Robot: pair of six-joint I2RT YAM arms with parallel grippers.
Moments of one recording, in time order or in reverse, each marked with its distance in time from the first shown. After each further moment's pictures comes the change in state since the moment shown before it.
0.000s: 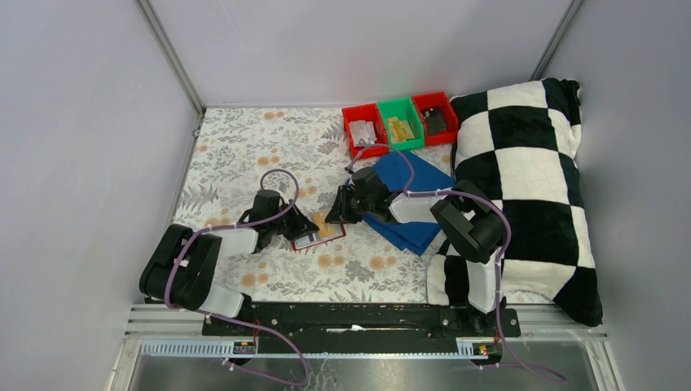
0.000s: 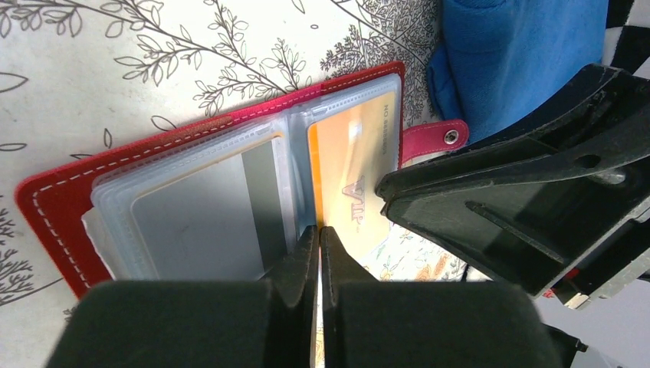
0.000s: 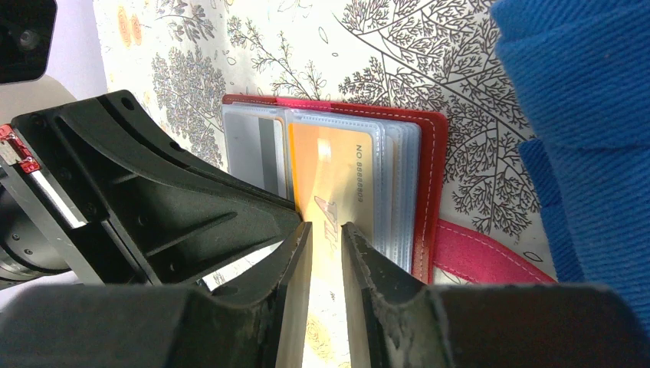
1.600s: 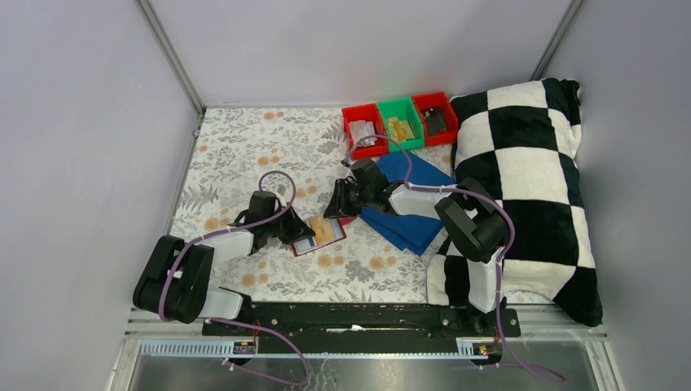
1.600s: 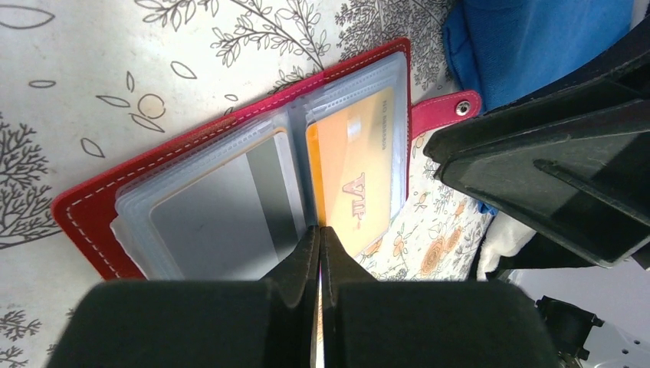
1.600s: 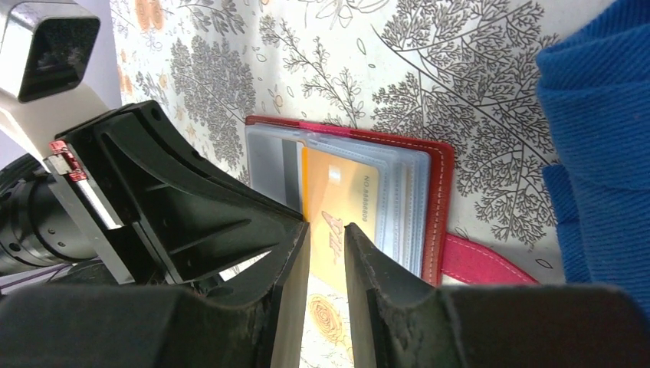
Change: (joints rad) left arm 0.027 -0.082 -0.002 -0.135 0.035 0.074; right arm -0.024 -0.010 0.095 -0.119 -0.070 -0.071
